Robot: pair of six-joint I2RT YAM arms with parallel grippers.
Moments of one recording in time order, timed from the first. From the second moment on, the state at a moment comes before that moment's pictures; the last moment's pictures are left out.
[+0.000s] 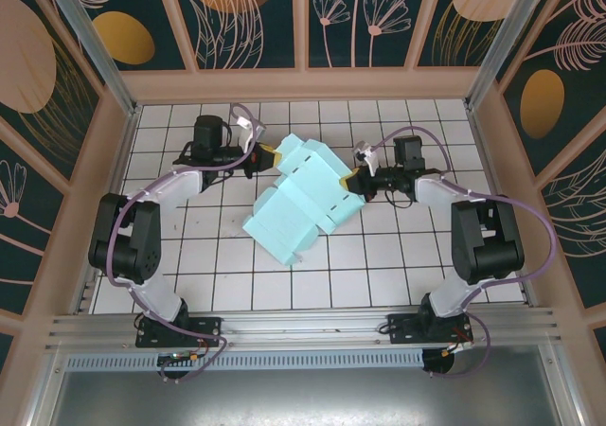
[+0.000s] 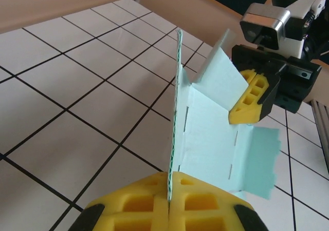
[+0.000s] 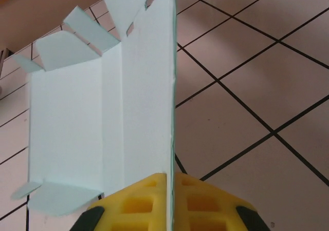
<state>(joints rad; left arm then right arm) -0.25 1.71 1.09 0.10 0.93 0.04 0.20 1.64 0.93 -0.09 -0.95 -0.37</state>
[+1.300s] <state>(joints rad) -0.45 1.87 1.53 -0.23 0.55 0.20 0.45 1.56 1.03 -0.24 -0.32 -0.24</state>
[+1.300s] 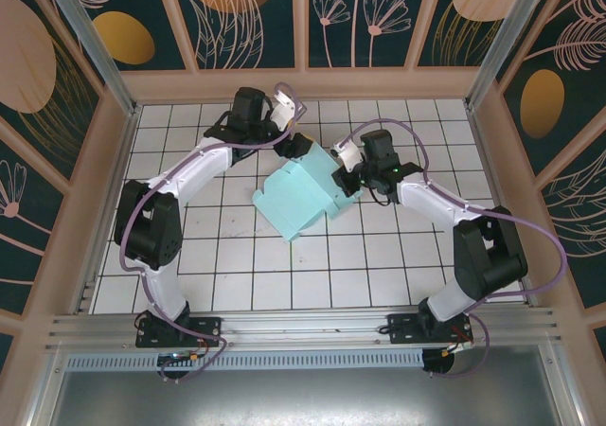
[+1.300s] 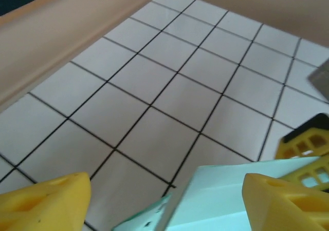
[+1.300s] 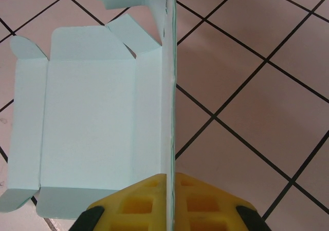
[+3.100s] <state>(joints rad) -0.39 1.71 1.15 0.08 0.69 -0.09 0.30 1.51 0.96 -0.13 -0.59 -0.12</state>
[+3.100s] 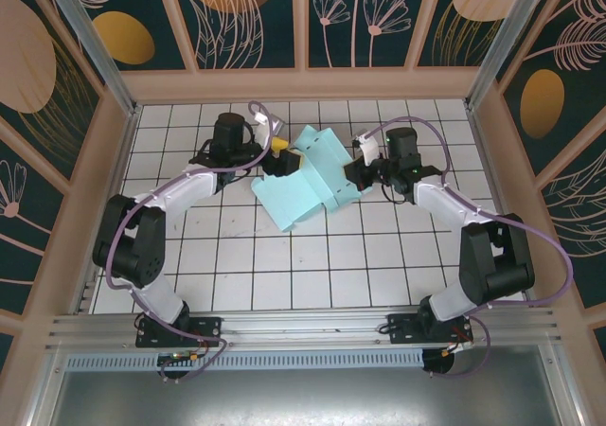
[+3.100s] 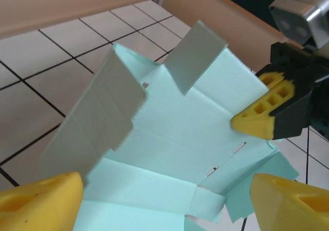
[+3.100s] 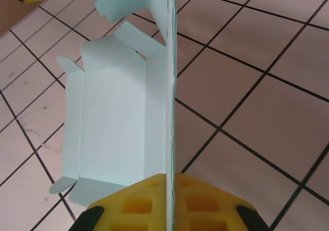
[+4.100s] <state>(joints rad) -0.44 1.84 1.16 0.04 0.69 -0.08 0.29 1.50 0.96 -0.16 -0.68 -0.05</state>
